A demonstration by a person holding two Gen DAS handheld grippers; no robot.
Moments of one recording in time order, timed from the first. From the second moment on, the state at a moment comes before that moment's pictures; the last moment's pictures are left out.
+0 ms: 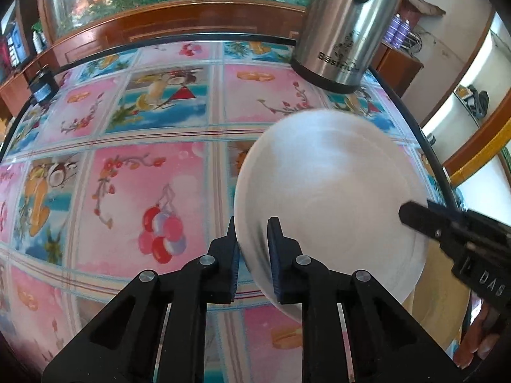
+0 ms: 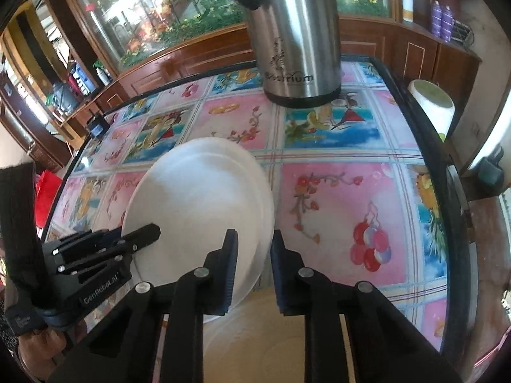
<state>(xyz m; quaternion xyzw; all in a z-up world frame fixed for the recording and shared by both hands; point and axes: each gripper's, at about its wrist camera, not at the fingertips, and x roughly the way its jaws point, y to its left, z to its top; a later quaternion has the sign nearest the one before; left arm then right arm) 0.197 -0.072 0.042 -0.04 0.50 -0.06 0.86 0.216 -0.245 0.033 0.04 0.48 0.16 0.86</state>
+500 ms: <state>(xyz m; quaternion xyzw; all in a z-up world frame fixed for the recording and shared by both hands) 0.130 -0.023 0.060 -0.06 0.49 -0.04 0.87 0.170 -0.202 0.045 0.02 0.48 0.19 0.86</state>
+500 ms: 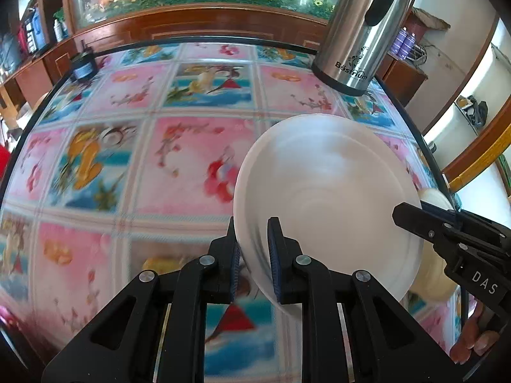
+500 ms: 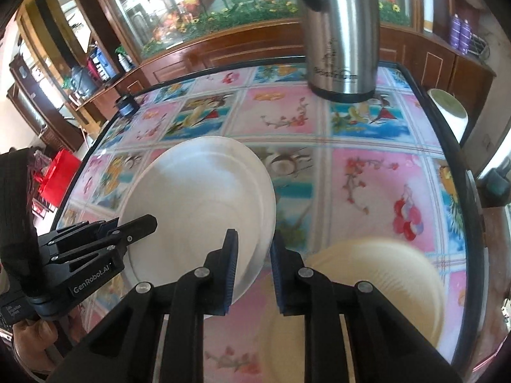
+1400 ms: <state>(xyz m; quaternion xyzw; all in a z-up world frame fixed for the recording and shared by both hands) -0.022 0.074 0.087 -0.07 0.44 0.01 0.90 0.044 -0.109 0.053 0.00 0.47 0.26 0.84</state>
